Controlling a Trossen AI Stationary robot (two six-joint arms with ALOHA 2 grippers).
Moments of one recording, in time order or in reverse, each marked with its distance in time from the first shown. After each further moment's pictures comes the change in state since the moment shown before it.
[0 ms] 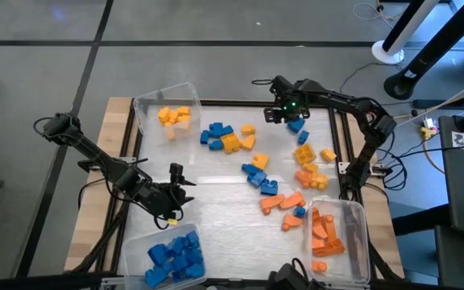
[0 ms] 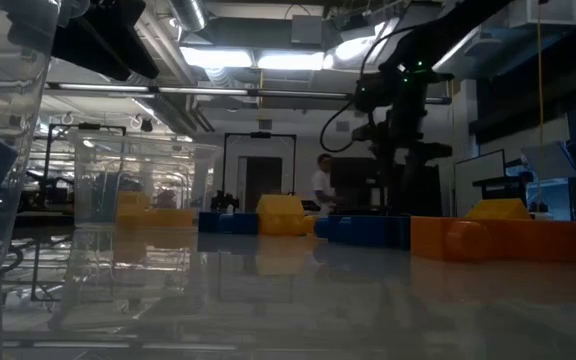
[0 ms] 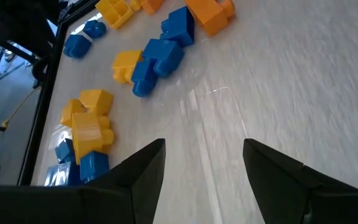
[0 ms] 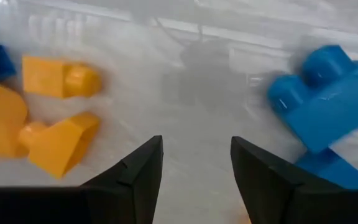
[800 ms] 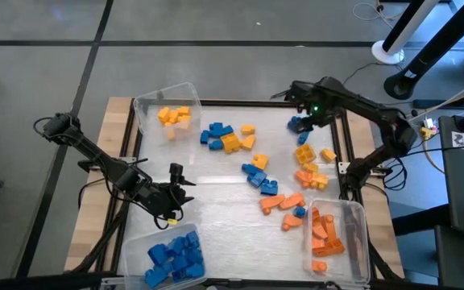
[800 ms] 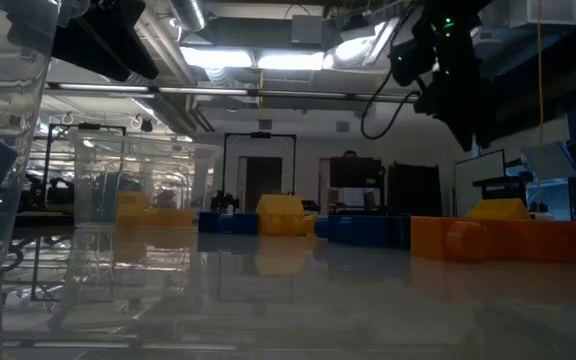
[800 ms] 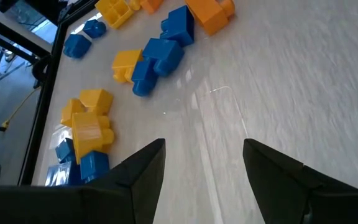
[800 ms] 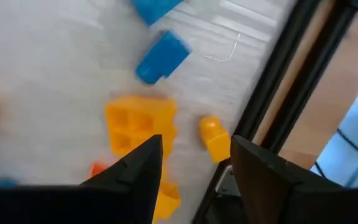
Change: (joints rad) left arm 0.000 0.000 0.000 -0.003 0.000 0.003; right arm 0.012 -0.225 0.000 -0.528 0.218 -0.103
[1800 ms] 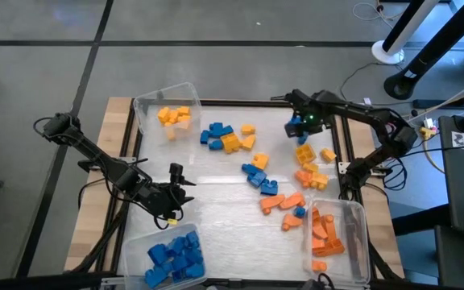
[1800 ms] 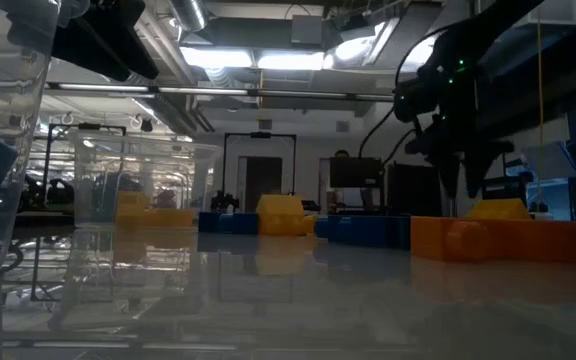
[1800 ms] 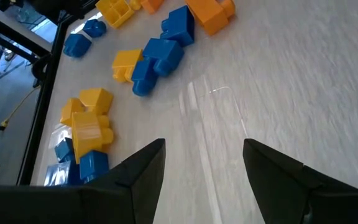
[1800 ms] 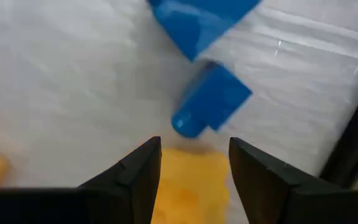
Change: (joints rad) left arm 0.000 0.000 0.000 0.001 0.000 -0.007; right arm -0.058 0.004 -0.304 0.443 -0.106 0.023
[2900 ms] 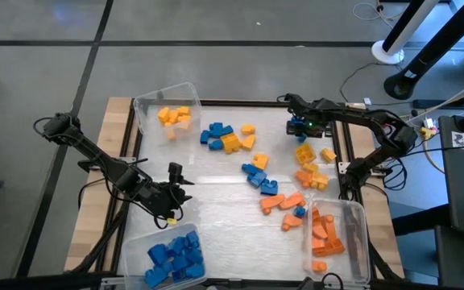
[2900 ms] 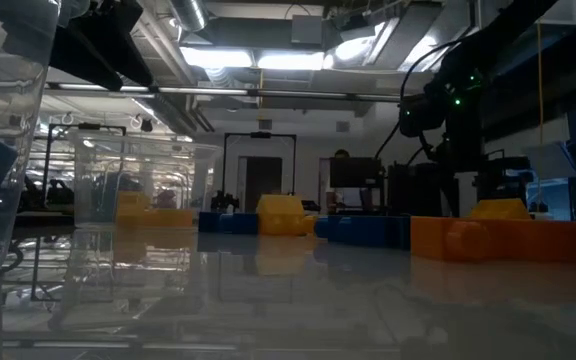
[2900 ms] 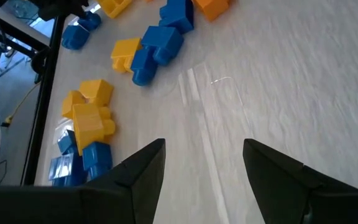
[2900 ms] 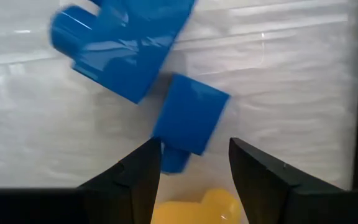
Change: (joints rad) left arm 0.000 0.000 0.000 -0.050 0.000 0.001; right arm 0.000 0.001 -0.142 0.179 0.125 0.335
